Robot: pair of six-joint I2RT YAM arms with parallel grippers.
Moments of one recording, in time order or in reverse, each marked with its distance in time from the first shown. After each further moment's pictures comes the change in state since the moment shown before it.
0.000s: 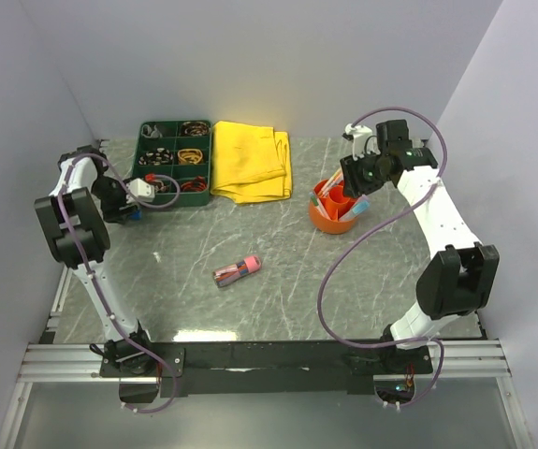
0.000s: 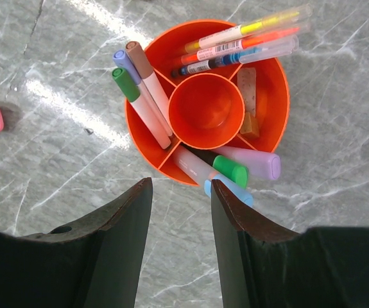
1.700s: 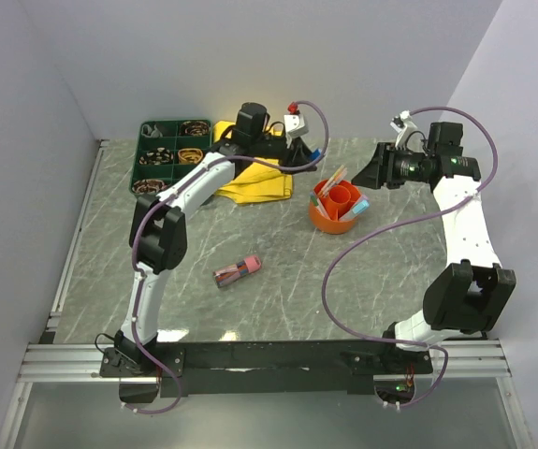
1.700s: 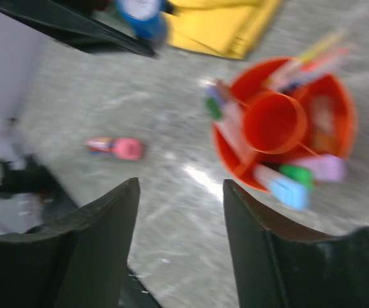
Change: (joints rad) left arm -0.858 0.058 0.282 0.952 0.589 -1.439; right arm -0.270 -0.093 -0.048 0.049 -0.527 0.201
